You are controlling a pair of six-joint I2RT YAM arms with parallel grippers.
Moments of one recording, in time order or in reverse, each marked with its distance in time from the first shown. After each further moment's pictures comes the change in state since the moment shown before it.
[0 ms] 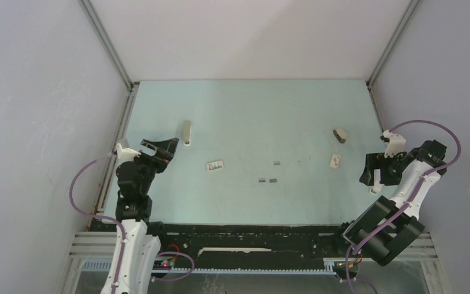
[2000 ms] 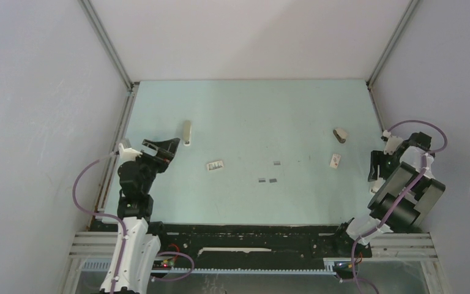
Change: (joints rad) left arm 0.000 0.028 -0.031 0.065 0.016 -0.025; right arm 0.094 0.322 0.002 0.300 0.310 0.237
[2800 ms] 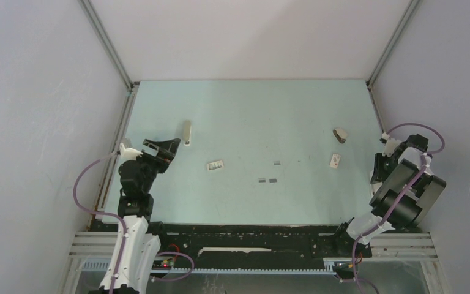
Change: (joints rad) left arm 0.000 0.019 -0.002 0.002 0.001 0.000; right arm 0.007 0.051 -0.023 0.070 0.026 0.041
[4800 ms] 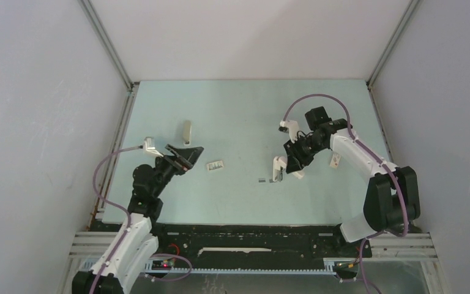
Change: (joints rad) left arm -0.218 0.067 -0.102 0.283 0.078 0.039; right arm 0.987 -0.079 0.174 -0.229 -0.392 0.099
